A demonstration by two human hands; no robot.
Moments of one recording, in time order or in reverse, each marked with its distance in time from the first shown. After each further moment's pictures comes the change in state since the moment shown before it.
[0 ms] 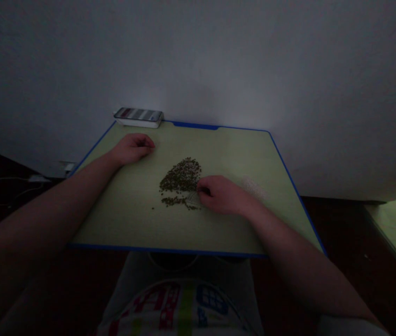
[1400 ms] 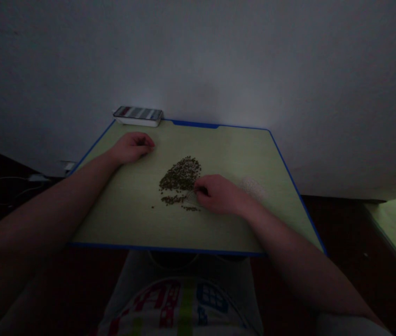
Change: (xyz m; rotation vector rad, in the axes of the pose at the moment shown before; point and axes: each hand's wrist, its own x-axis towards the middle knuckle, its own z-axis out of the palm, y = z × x) left_hand 0.001 -0.004 -0.001 0.024 0.007 0.009; right_hand 0.002 -0.006 0.001 -0.009 -0.001 -0.008
